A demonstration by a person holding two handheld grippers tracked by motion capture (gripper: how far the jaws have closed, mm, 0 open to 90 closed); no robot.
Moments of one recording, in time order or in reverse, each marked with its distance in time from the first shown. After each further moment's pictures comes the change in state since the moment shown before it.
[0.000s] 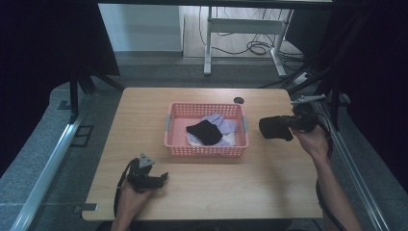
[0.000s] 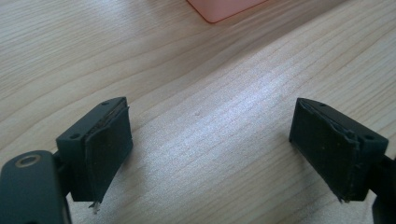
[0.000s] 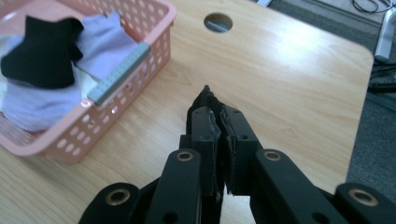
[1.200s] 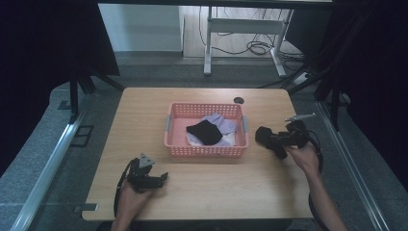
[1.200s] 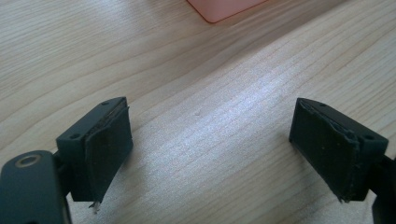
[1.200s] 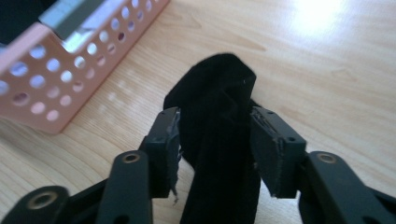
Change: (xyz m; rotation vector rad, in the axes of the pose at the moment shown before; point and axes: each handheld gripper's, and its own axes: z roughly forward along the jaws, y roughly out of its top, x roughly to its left) left arm 0.000 0.000 0.000 -0.001 0.000 0.005; right arm 0.002 -0.056 0.047 0.065 0.057 0.106
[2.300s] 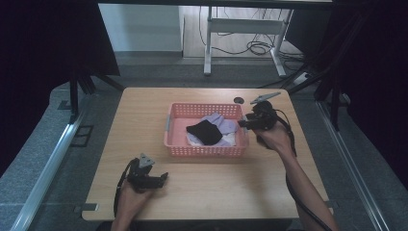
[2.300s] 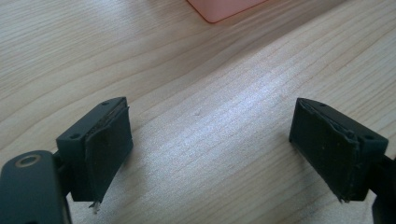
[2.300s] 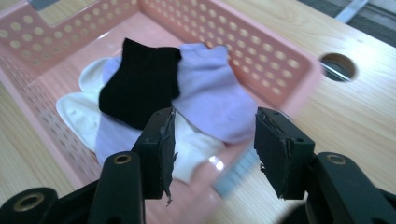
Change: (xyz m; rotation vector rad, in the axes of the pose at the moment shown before) left arm 0.000 0.000 0.000 0.001 0.000 0.002; right arm 0.092 0.097 0.015 -0.051 0.152 -0.223
